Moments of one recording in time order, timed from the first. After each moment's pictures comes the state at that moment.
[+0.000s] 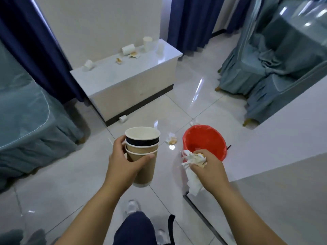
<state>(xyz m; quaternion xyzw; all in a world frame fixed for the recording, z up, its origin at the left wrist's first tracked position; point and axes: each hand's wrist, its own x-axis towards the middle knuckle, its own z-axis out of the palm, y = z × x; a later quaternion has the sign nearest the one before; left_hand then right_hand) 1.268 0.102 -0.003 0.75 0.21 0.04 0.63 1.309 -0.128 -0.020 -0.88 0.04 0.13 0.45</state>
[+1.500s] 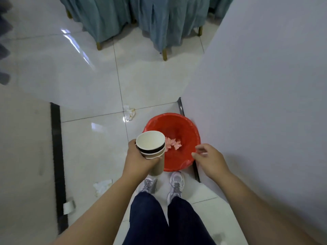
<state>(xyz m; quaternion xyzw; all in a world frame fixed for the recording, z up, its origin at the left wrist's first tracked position) 1.779 -0.133 -0.200 0.81 -0.10 -0.43 0.38 1.610 -0.279 -0.199 -0.67 0.56 0.10 0.48</state>
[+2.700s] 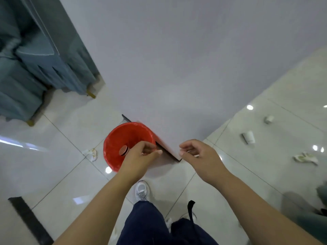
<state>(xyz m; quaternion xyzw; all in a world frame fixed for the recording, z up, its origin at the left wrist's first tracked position) 1.620 -0.109 -0.069 0.68 -0.46 -0.52 0.23 1.424 -0.107 -0.045 -0.55 0.63 -0.23 0.51</state>
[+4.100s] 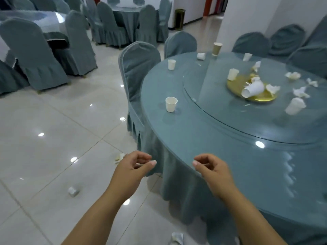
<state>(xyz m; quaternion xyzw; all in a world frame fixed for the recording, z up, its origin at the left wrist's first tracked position) 0.845 -0.046 0.057 0.02 -0.81 -0.59 -0.08 0.864 0.189 0.031 0.14 0.81 -0.57 -0.04</state>
